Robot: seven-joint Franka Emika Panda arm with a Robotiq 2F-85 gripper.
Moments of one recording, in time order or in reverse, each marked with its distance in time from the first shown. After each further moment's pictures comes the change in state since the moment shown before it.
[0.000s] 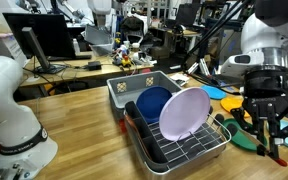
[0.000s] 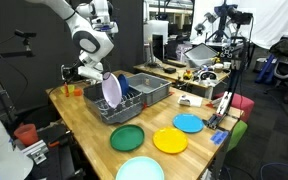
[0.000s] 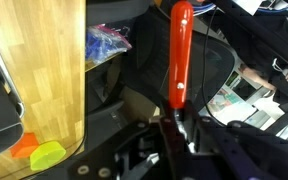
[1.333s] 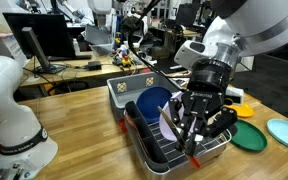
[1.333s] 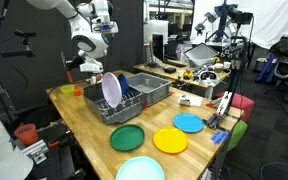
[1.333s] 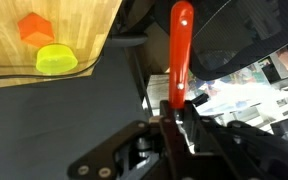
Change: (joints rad) arm 0.094 0.189 0.124 0.227 0.320 0.161 -0.225
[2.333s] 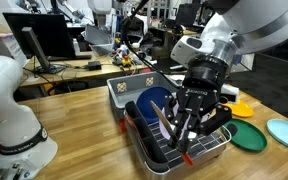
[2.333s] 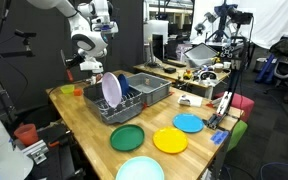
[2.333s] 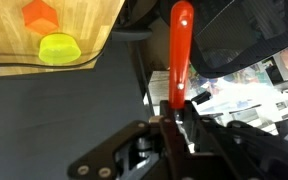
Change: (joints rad) arm 0.008 0.008 0.010 0.026 0.018 0.010 -0.019
